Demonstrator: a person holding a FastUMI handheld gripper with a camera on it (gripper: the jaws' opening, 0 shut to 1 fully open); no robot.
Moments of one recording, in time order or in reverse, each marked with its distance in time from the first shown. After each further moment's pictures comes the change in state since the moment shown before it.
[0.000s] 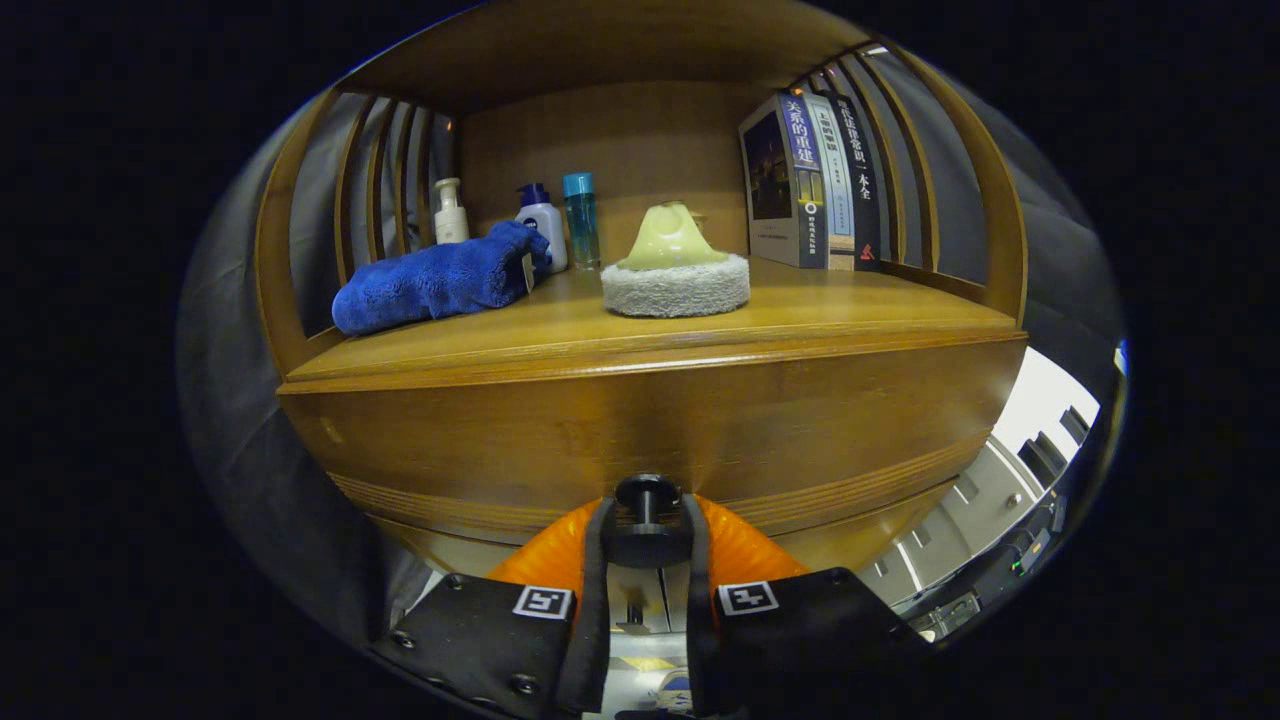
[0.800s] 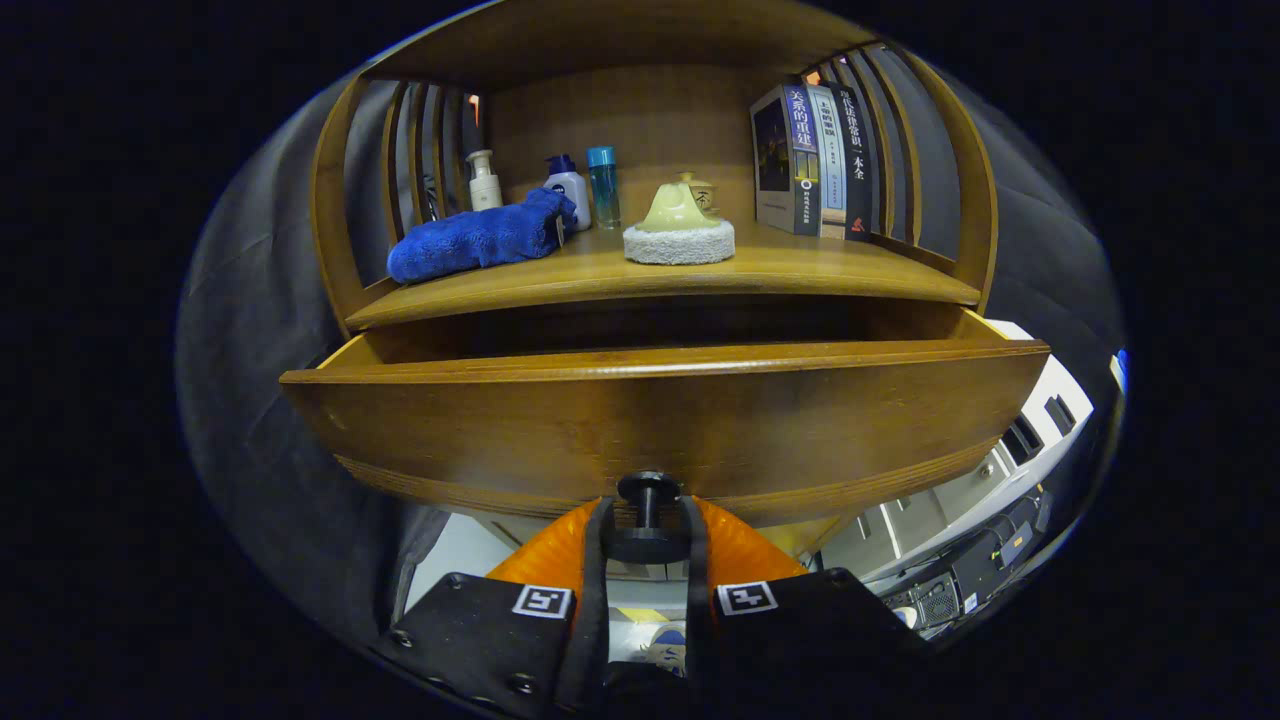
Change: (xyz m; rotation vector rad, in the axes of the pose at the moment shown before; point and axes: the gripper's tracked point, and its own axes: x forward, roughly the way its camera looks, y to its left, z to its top) arm -0.076 0.000 -0.040 -0.017 0.143 0.055
